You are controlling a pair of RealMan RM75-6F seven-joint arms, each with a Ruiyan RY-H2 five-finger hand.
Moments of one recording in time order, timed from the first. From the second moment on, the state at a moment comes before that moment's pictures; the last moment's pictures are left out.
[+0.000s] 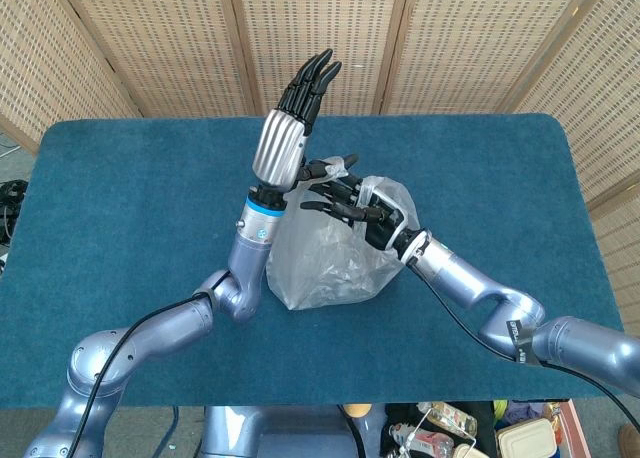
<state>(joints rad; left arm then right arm) -1.30 -1.94 -0.52 -0.75 1.30 1.39 -0.32 1.05 -1.24 0.17 -1.46 -1.50 0.85 2.34</state>
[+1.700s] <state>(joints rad) -1.30 -1.93 -0.52 -0.72 1.29 1.39 -0.32 1.02 -1.19 0.21 -1.49 -1.58 0.84 2.39</state>
